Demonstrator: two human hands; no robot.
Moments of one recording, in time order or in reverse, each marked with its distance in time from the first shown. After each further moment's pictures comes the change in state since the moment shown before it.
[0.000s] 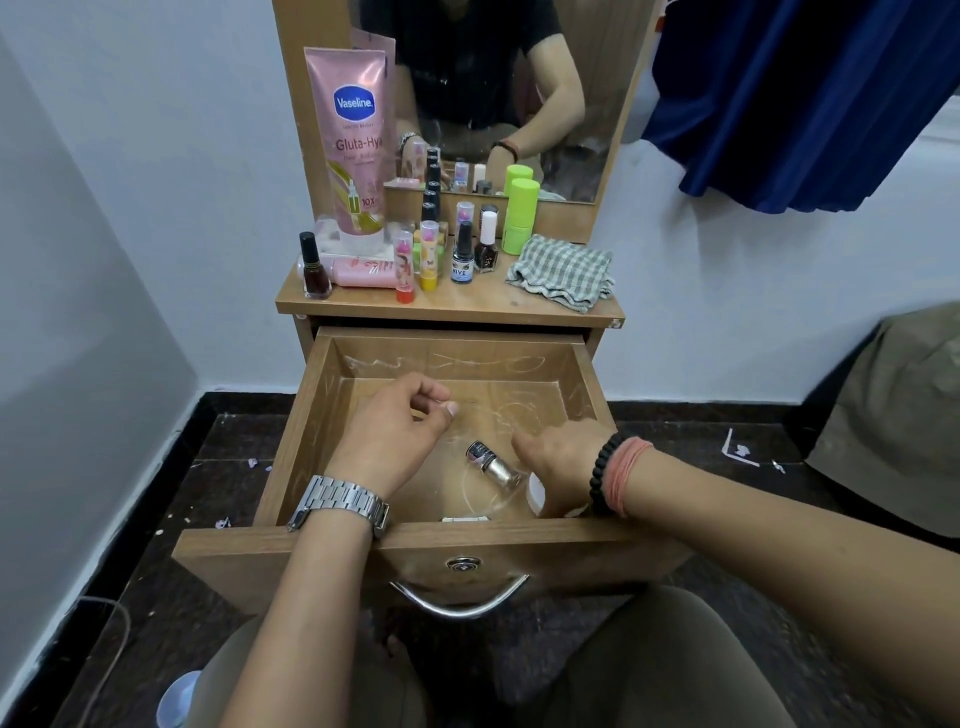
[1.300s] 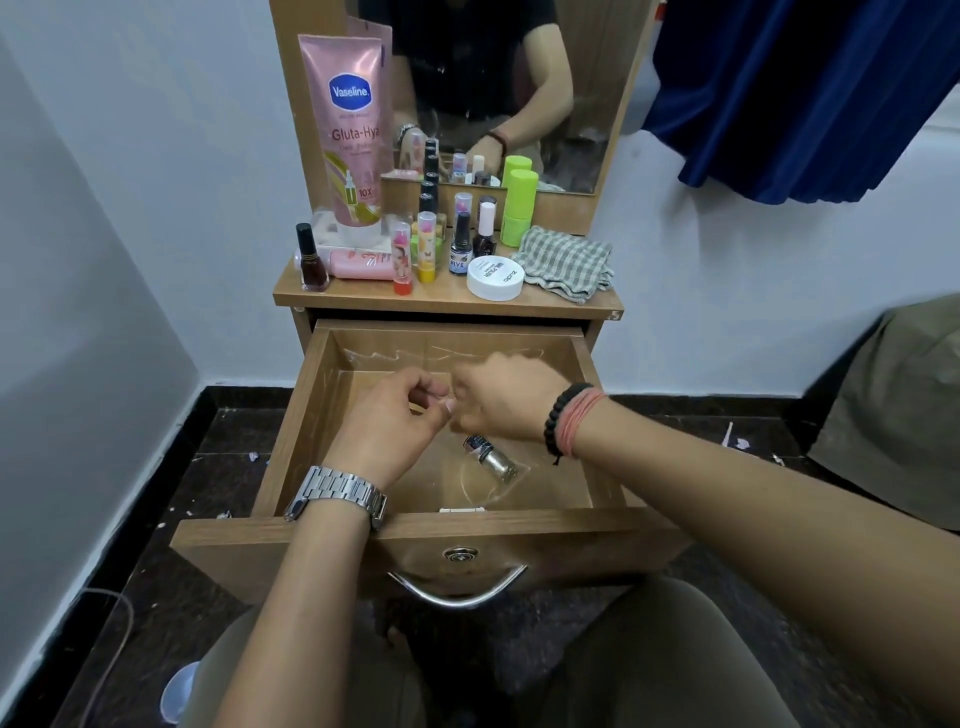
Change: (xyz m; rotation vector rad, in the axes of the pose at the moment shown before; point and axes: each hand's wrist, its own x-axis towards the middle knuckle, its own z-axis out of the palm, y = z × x) left_hand -0.001 0.002 -0.001 -0.001 -0.006 0.002; right_hand 0.028 -0.016 -0.038 0.171 0.456 -0.081
